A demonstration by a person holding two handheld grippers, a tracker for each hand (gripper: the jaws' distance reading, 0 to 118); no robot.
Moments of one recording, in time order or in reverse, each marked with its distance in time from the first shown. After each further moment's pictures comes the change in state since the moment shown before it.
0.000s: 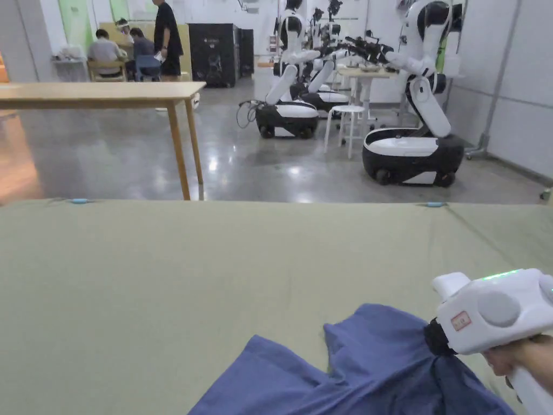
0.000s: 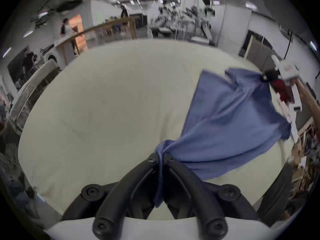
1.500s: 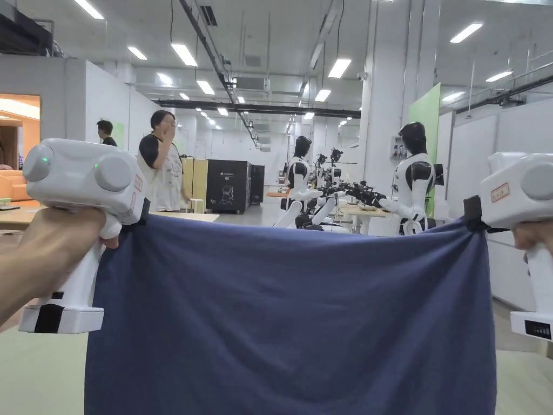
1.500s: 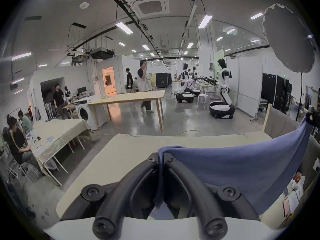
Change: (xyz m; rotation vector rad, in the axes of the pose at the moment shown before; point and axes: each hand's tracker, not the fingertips) left arm 0.049 0.355 0.178 0.510 0.255 0.018; right arm 0.055 0.169 0.310 0.626 -0.243 -0.206
